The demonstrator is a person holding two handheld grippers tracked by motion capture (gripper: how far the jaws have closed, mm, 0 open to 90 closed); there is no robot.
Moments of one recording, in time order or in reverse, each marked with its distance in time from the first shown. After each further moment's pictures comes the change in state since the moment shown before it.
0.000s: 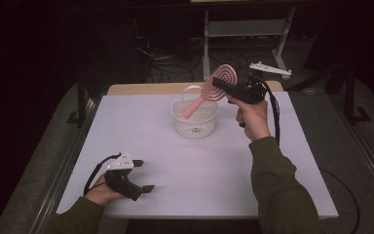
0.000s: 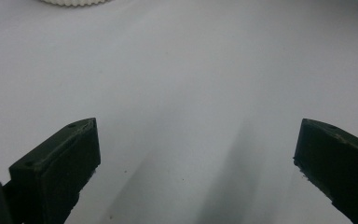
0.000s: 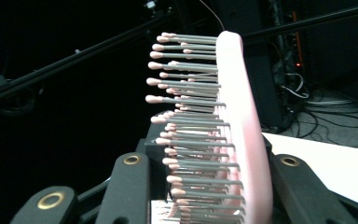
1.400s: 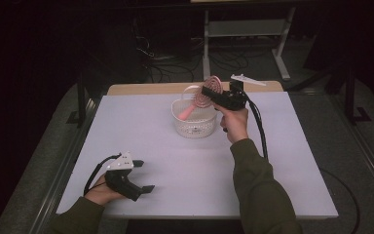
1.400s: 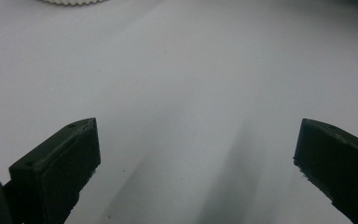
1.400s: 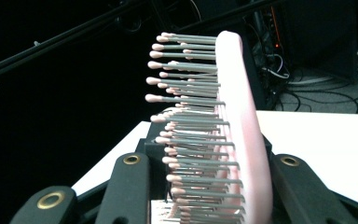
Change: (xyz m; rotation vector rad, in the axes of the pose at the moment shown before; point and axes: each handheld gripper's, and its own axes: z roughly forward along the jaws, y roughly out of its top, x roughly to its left) left arm 0.000 -0.001 0.000 -0.001 -0.006 -0.001; right arm -0.020 -0.046 0.053 0.025 -0.086 0.066
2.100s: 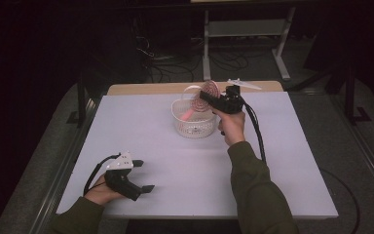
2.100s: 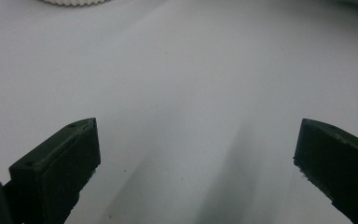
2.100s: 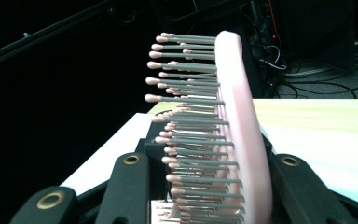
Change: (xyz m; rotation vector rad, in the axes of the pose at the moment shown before) left arm 0.000 0.000 0.000 -0.004 -0.001 -0.006; right arm -0.003 -0.013 0.008 0.022 -0.018 0.010
